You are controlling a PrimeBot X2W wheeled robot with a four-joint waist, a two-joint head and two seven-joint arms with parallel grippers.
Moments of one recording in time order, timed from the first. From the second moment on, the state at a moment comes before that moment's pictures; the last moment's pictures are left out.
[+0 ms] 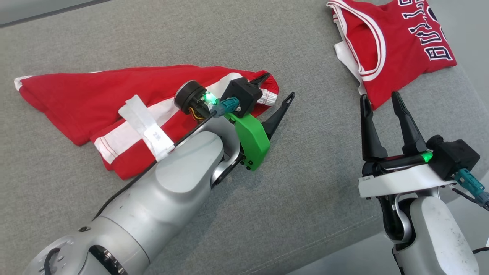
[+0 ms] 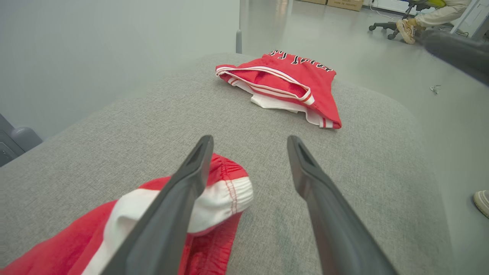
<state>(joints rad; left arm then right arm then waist) -1.00 0.05 -1.10 0.78 -0.71 -0.10 -0.20 -0.25 -0.05 0.07 0.06 0.27 0.13 -0.26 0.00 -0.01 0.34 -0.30</state>
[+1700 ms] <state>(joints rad) -0.02 0.17 -0.23 0.14 -0.39 0.15 -0.26 -0.08 -0.05 0.05 0.08 0.18 0.13 -0.26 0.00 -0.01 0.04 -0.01</state>
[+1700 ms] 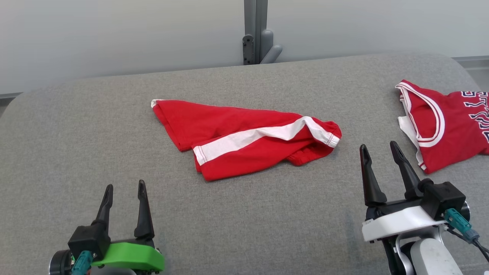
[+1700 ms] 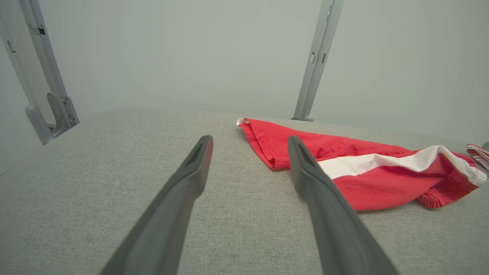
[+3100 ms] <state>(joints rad) -0.03 0.05 -0.09 0.21 -0.24 -0.01 -0.26 -0.24 -0.05 -0.03 0.36 0.19 0.13 -0.26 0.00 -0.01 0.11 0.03</state>
